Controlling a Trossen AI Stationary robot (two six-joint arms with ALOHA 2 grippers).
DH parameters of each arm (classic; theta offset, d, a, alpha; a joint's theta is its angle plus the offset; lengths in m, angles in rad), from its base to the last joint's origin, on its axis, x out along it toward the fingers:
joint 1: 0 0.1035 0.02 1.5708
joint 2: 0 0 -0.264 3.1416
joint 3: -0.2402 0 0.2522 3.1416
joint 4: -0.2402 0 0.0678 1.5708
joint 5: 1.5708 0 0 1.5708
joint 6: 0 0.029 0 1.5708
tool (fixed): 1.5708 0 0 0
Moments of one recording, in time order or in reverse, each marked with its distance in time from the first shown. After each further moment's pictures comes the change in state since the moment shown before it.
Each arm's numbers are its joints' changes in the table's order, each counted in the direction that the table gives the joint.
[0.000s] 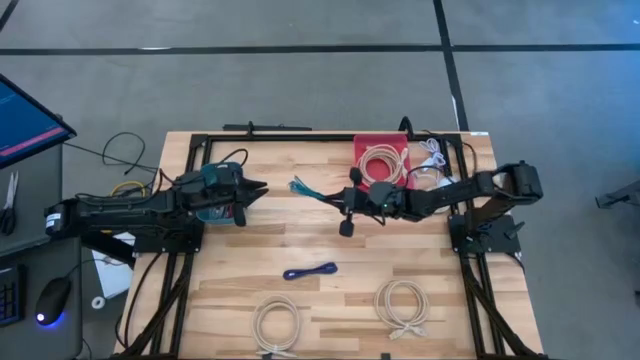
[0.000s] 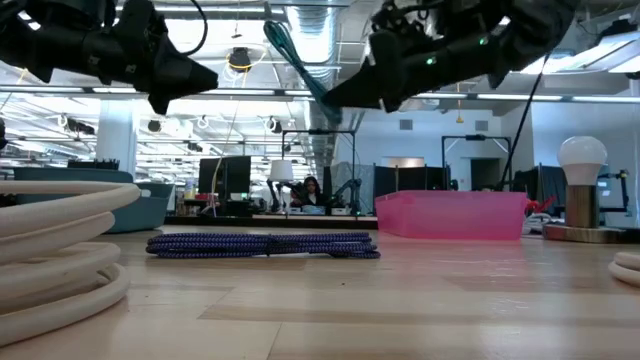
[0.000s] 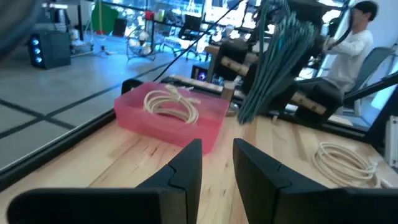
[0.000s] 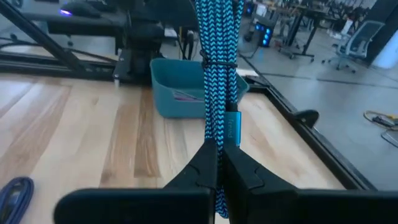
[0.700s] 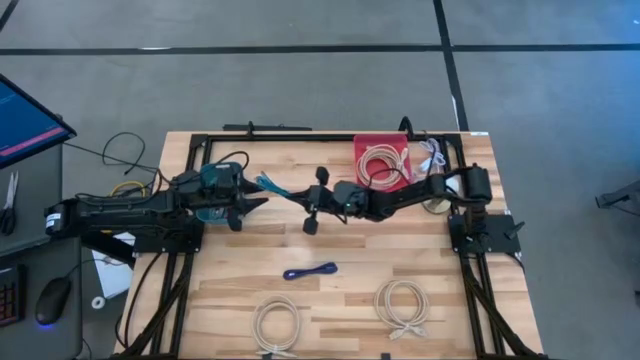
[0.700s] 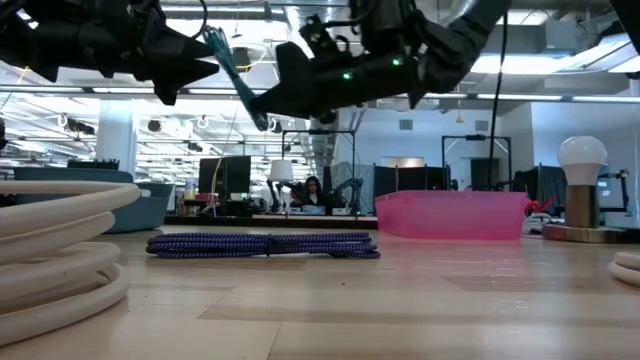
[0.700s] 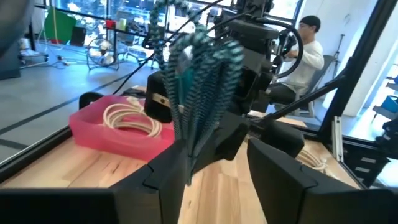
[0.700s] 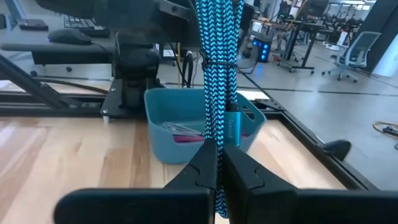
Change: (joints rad) left arm -0.001 0.000 0.000 0.065 0.152 -0.005; right arm -0.014 -0.368 -0.359 0.095 -0.021 0.037
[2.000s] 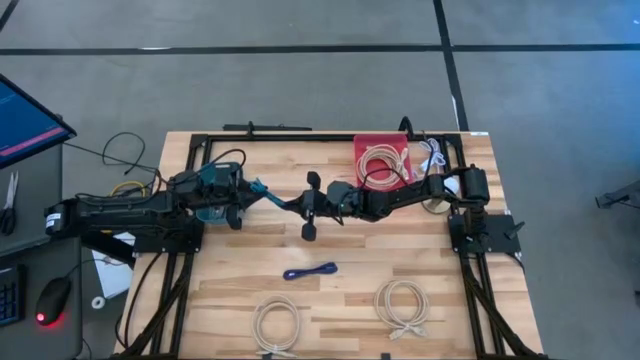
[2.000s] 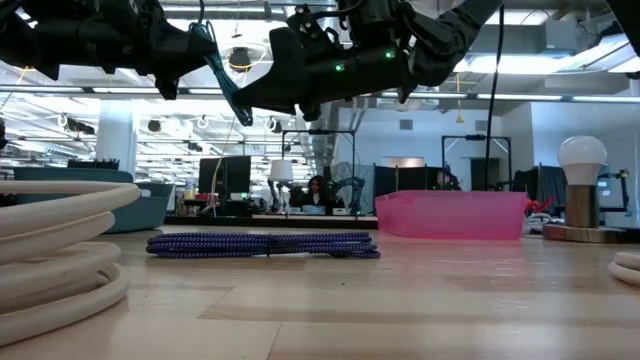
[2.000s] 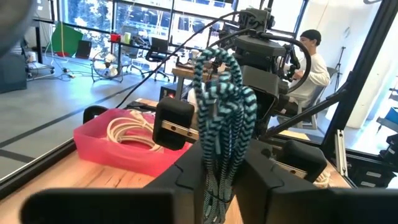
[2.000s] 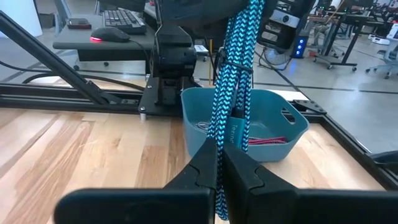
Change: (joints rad) left arm 0.000 0.000 0.000 0.052 -0.027 -0.004; right arm 0.010 -0.018 -0.066 -0.084 -0.129 0.012
